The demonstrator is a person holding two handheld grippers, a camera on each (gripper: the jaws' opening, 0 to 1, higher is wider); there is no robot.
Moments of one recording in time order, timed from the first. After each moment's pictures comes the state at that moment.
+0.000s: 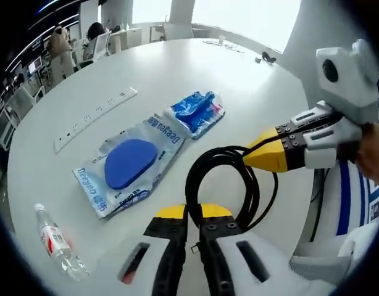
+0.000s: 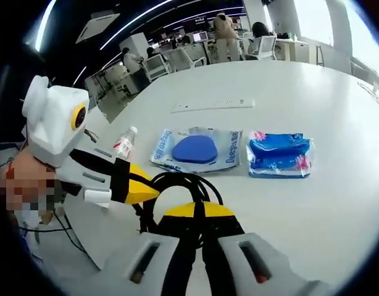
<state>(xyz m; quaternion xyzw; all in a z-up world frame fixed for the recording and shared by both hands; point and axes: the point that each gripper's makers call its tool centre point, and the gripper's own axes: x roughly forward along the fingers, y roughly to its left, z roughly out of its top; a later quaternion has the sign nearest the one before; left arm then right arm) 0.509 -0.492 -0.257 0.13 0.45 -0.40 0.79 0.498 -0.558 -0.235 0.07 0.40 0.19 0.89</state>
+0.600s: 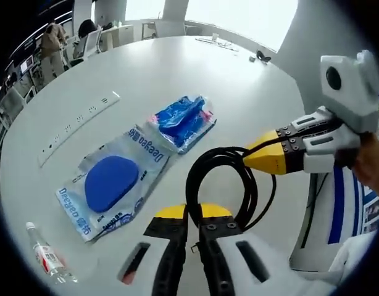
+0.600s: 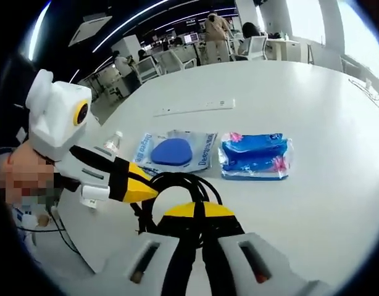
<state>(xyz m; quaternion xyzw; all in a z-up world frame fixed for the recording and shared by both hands) 0.523 -0.533 -0.268 0.12 0.47 -0.42 0.77 0.510 -0.600 -0.250 0.08 0.41 0.17 0.89</state>
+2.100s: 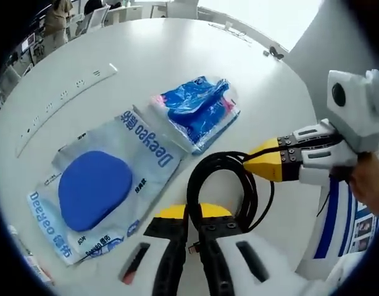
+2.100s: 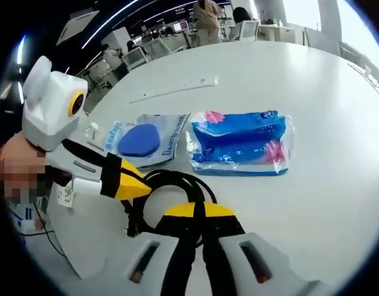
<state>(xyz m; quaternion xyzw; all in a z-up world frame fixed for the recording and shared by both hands) 0.559 -0.552 -0.322 0.10 0.52 -0.40 0.75 0.547 -0.623 -0.311 0.08 0.45 0.15 0.88</state>
